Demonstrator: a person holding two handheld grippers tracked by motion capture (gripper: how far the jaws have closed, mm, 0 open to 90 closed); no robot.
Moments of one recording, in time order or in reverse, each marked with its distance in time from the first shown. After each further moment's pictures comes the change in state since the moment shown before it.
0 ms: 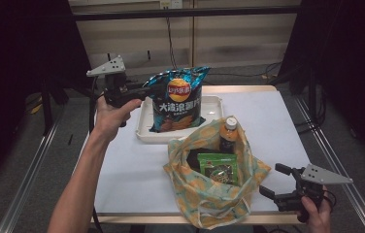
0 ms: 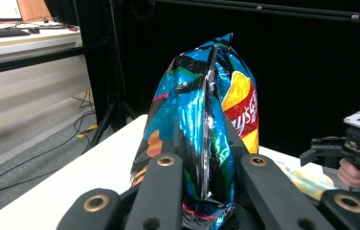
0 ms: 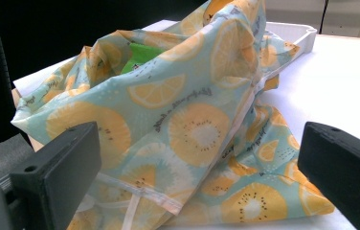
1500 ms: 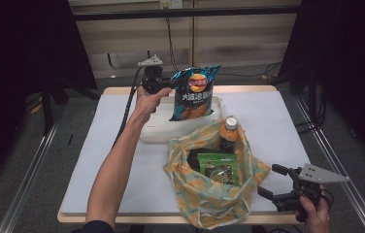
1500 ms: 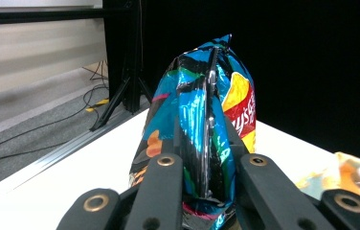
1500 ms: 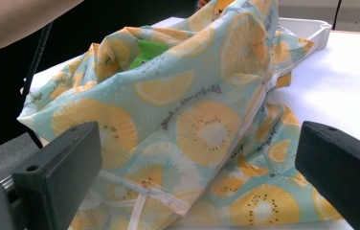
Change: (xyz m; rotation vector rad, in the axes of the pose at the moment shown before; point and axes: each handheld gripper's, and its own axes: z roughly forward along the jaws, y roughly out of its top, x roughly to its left) left arm 0.094 -0.053 0.119 0.070 0.051 -0.098; right arm 0.000 -0.001 0.005 0.012 0.036 0.005
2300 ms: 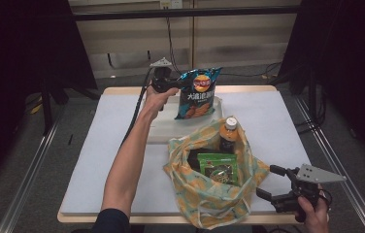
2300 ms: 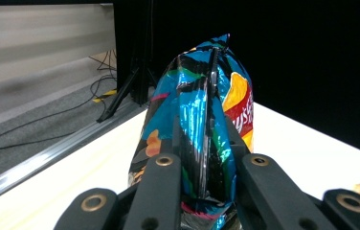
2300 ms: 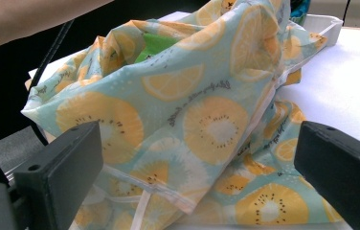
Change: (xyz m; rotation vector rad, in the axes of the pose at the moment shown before) left arm 0.028 -0.017 0.043 0.034 0.037 -0.007; right arm 0.001 0.000 0.003 0.018 0.020 -0.016
